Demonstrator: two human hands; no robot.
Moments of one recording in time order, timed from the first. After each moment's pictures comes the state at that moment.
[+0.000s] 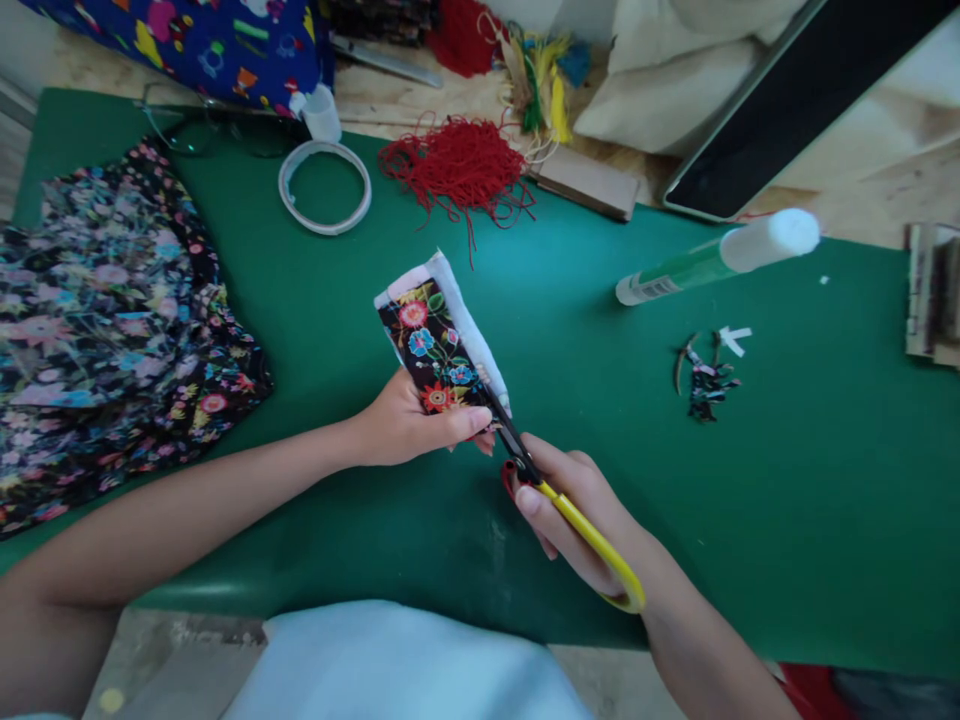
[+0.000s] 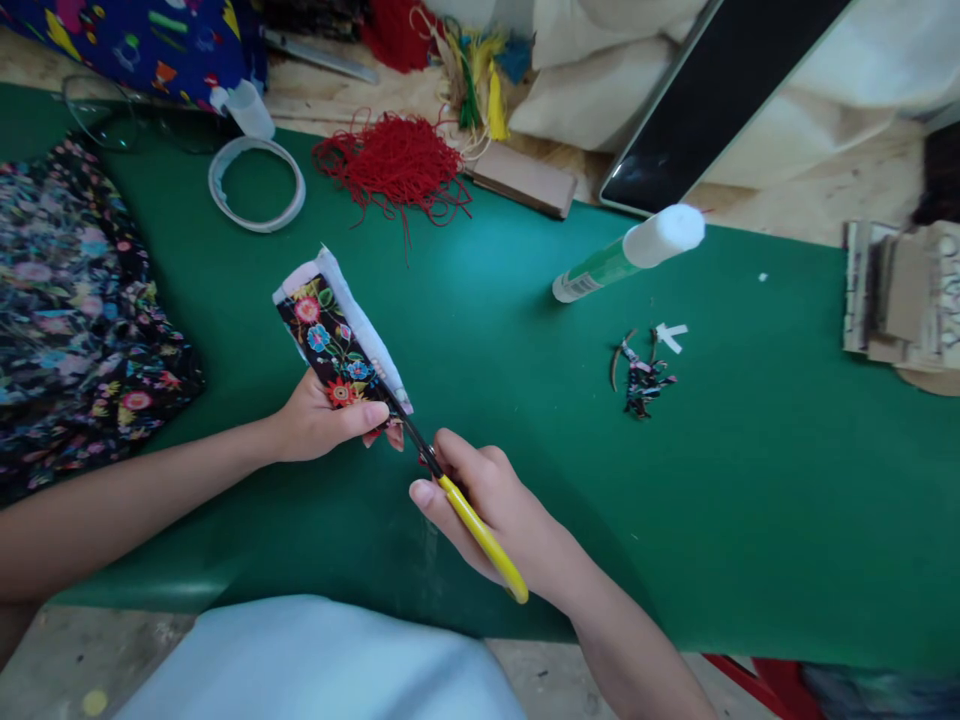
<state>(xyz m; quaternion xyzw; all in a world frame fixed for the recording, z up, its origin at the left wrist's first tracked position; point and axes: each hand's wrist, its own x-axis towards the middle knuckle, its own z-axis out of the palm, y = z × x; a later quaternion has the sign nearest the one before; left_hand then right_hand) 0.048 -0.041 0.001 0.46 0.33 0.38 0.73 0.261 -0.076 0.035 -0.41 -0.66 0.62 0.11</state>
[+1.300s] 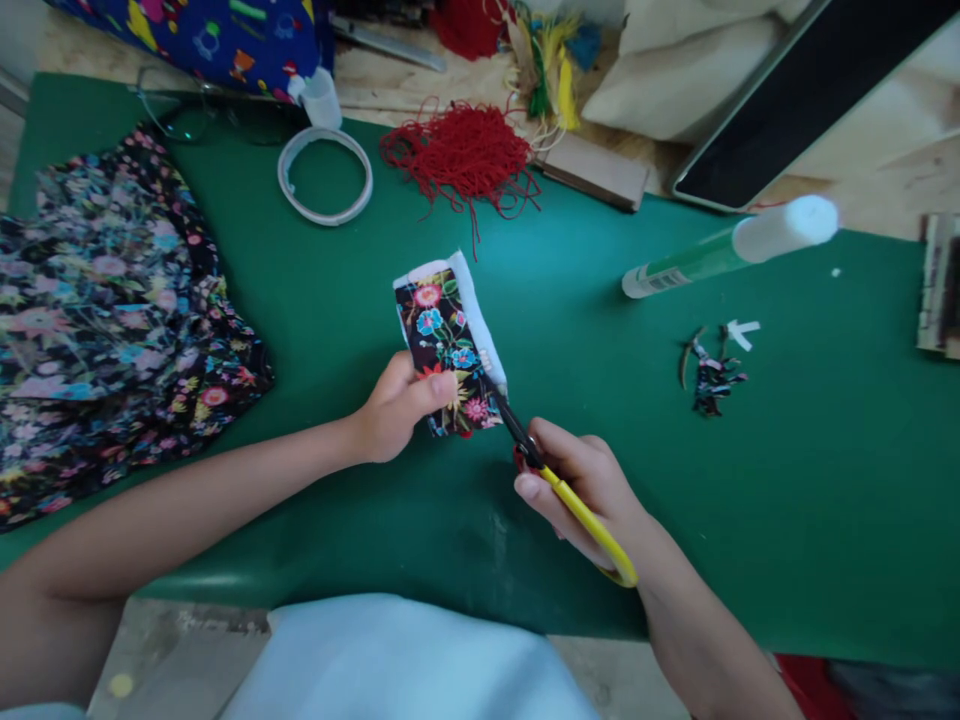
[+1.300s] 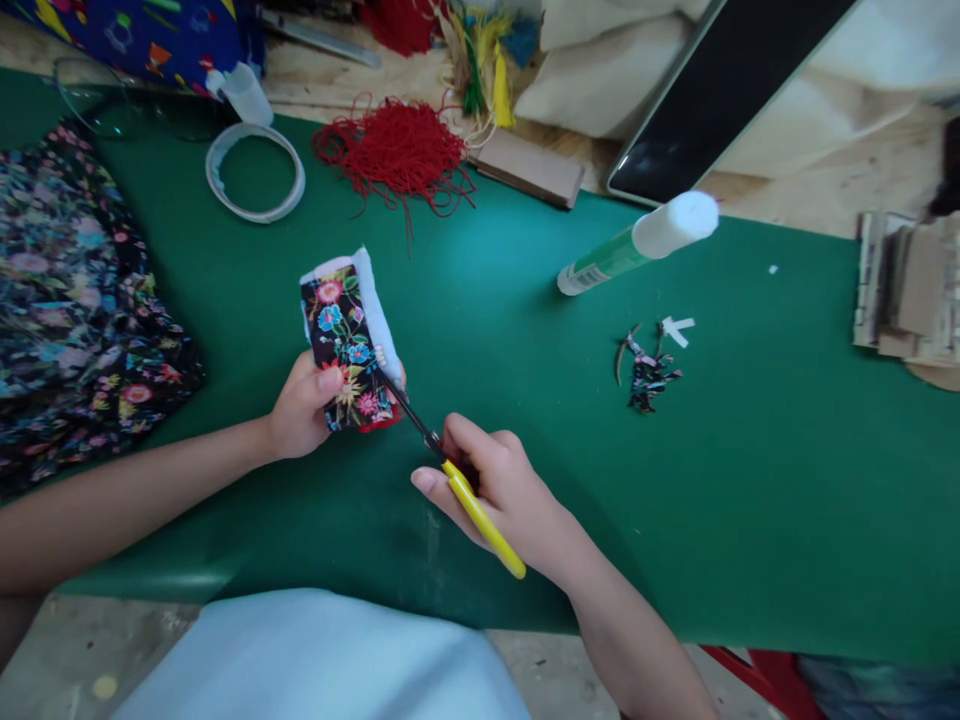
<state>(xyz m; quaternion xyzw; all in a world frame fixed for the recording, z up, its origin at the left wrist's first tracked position) 0.046 -0.048 -0.013 0.37 0.39 0.46 0.70 0.263 -0.073 0.024 -0.44 -0.66 0.59 0.15</state>
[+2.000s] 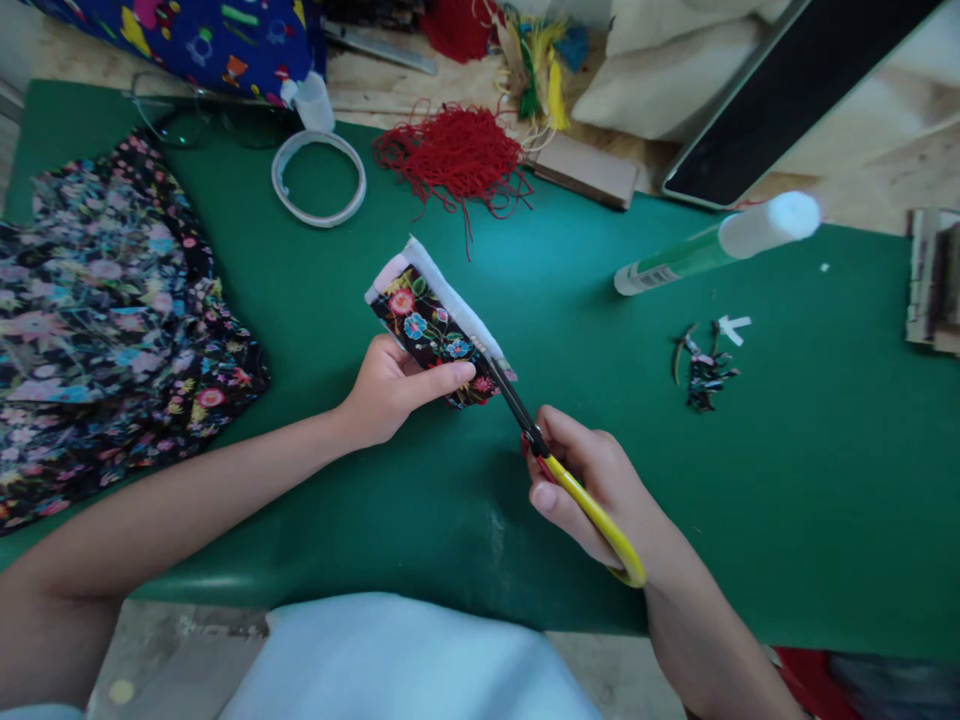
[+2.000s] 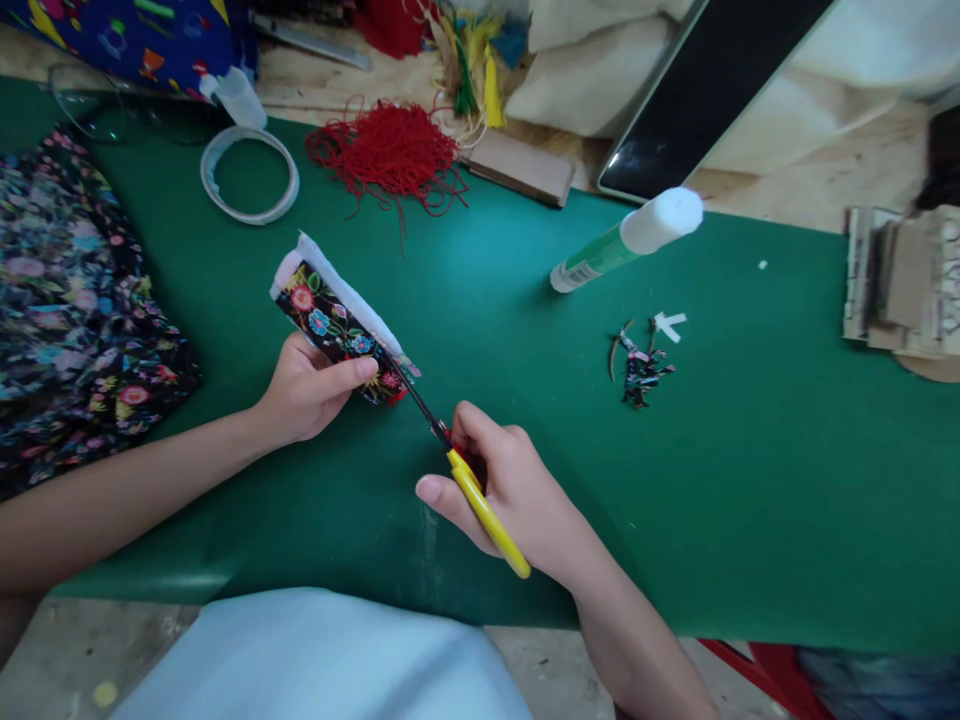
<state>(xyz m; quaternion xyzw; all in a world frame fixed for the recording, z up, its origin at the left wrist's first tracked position) 0.048 -0.039 -0.013 0.35 0.39 0.50 0.69 0.270 -0.073 0.031 -0.45 -0.64 0.60 0.16</state>
